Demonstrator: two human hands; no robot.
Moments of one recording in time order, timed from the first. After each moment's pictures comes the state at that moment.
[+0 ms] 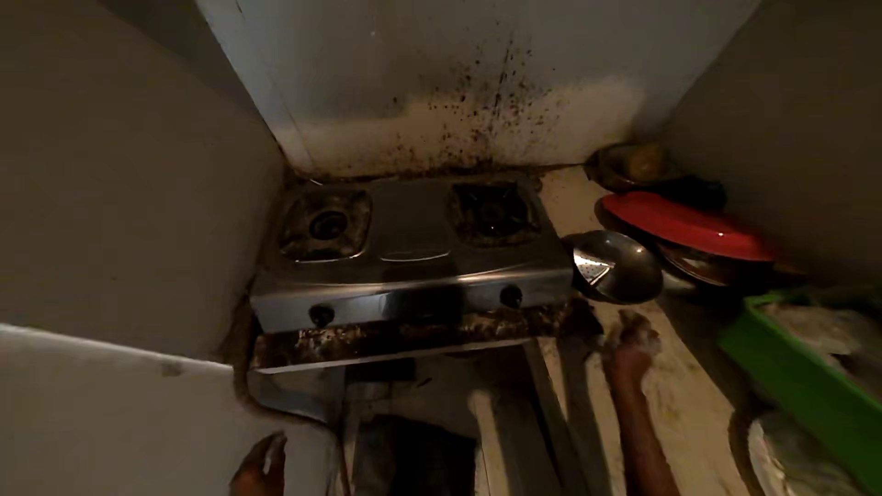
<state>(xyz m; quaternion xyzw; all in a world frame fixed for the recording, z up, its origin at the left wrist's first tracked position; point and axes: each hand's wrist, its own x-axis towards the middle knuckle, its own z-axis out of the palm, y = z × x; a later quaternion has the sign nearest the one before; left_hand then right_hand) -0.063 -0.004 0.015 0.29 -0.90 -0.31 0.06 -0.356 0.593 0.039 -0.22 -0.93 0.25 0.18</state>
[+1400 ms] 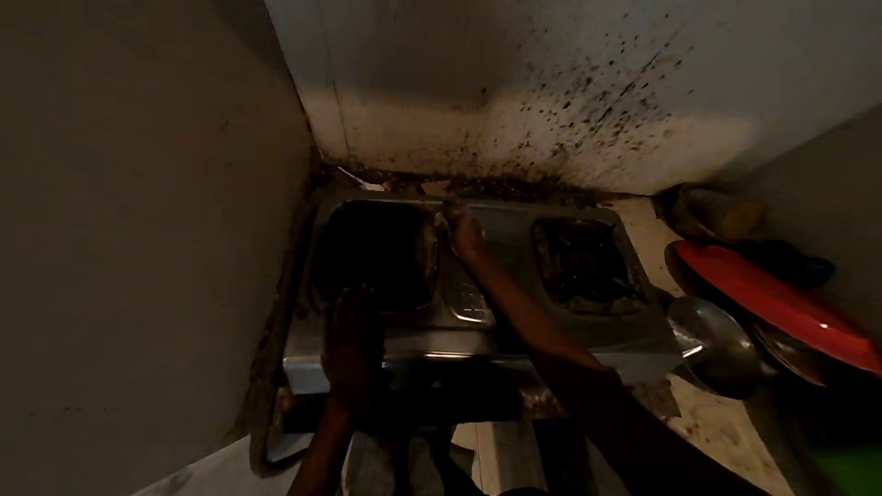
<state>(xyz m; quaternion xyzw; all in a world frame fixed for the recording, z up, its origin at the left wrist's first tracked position) -0.382 -0.057 0.031 0.13 -0.96 -0.17 0.19 -0.527 0.122 0.238 0.33 -0.90 0.29 0.05</state>
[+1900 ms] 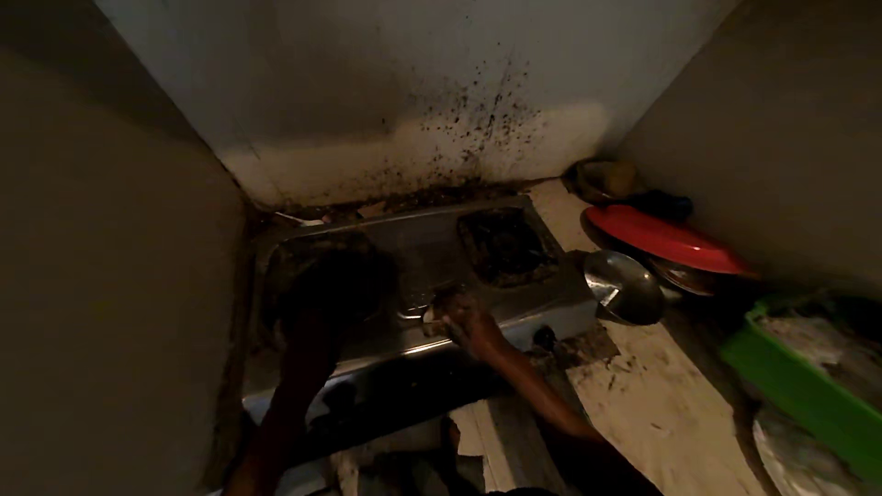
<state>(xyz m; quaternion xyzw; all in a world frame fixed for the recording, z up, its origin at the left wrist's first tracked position) -0.412 -0.084 0.057 0.00 -0.99 -0.12 0.07 -0.451 0.267 0.113 0.17 -0.94 0.27 -0.08</state>
